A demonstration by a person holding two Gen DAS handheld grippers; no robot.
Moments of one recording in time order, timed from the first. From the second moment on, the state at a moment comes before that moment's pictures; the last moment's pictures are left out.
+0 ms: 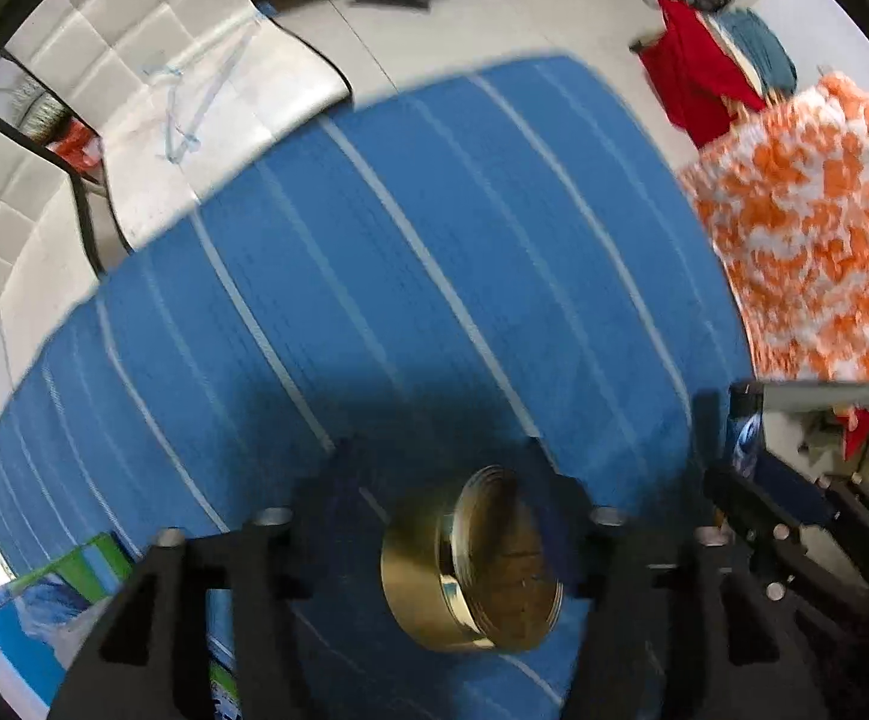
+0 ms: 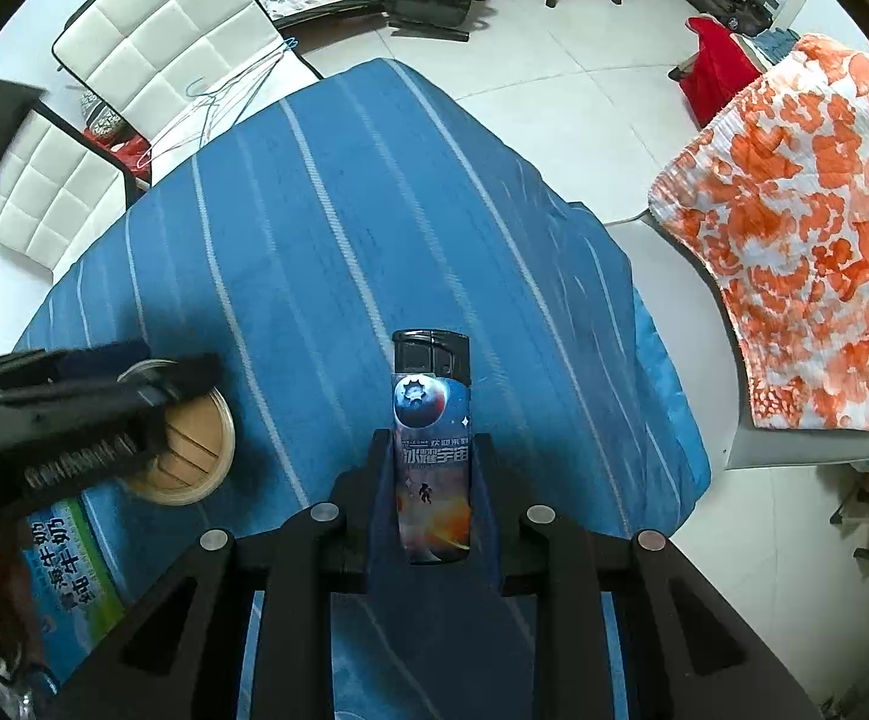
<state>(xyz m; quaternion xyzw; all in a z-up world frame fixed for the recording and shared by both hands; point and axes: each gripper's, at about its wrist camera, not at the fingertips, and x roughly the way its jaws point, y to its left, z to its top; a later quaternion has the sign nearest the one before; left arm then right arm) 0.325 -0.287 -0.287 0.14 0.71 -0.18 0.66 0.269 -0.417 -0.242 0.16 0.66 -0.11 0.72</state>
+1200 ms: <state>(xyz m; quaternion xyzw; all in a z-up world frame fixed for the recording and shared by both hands) 0.242 -0.204 -0.188 0.03 0.66 -0.19 0.73 0.217 -0.356 -0.156 0.14 0.63 -0.08 0.76</state>
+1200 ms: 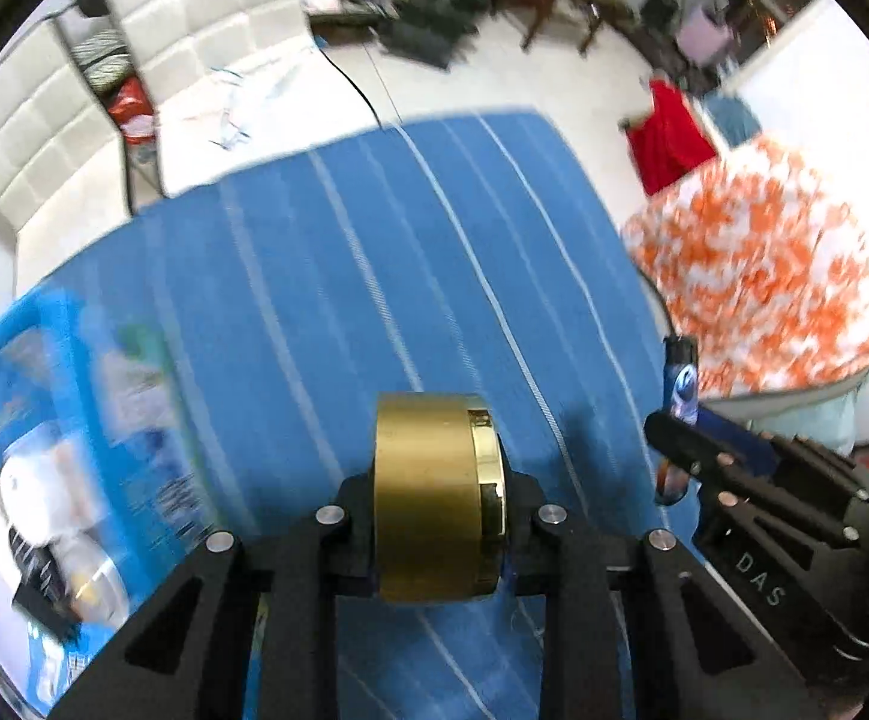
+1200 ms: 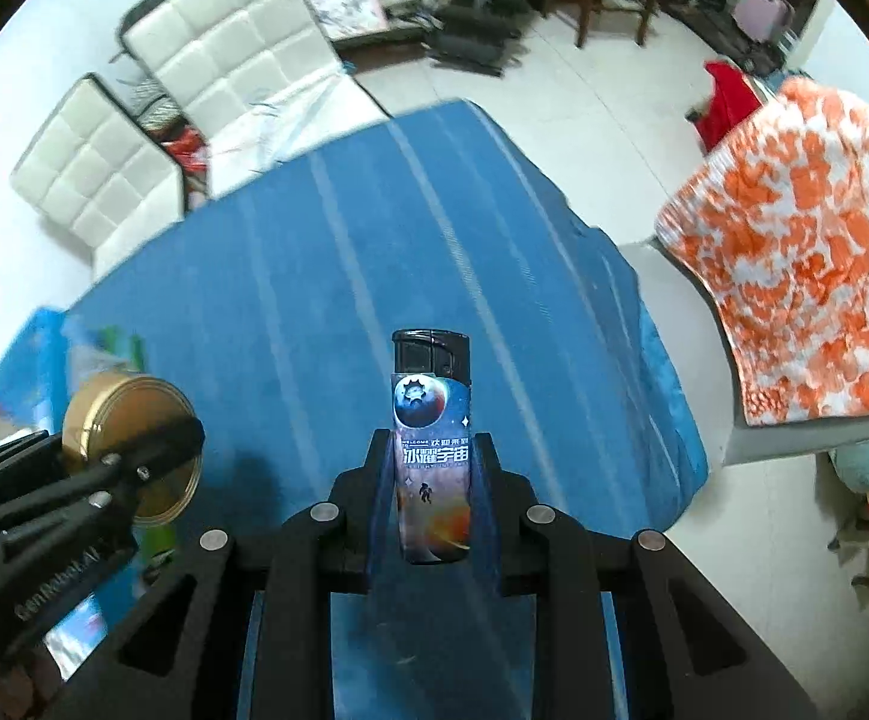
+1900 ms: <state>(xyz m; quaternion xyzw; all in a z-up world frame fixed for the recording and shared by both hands) 0.215 0.091 -0.145 -0.09 0.62 -0.04 0.78 0.243 -0.080 -0.116 0.13 0.63 0.08 0.76</state>
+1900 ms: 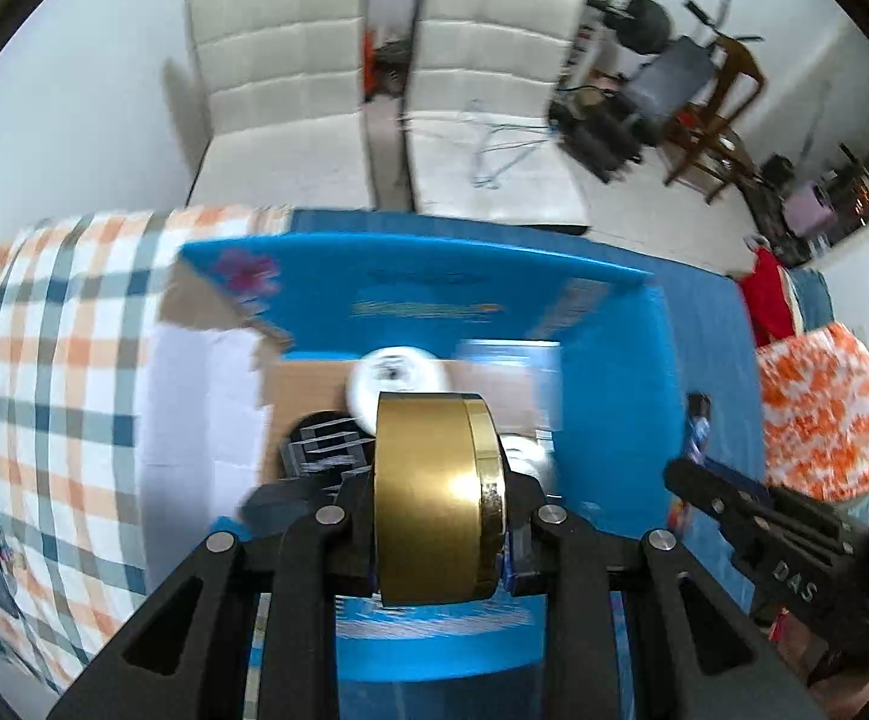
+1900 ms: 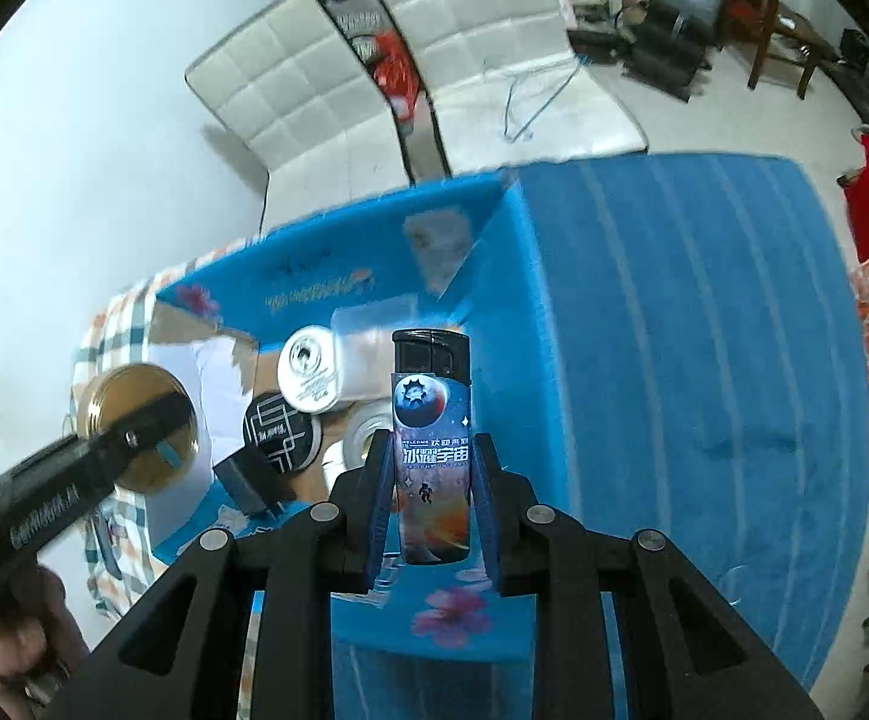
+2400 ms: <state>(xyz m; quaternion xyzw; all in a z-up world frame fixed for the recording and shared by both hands) 0.235 0.149 -0.238 -0.08 0.68 -0.04 0.73 0.234 0.033 -0.199 0.13 0.70 0.13 0.69</state>
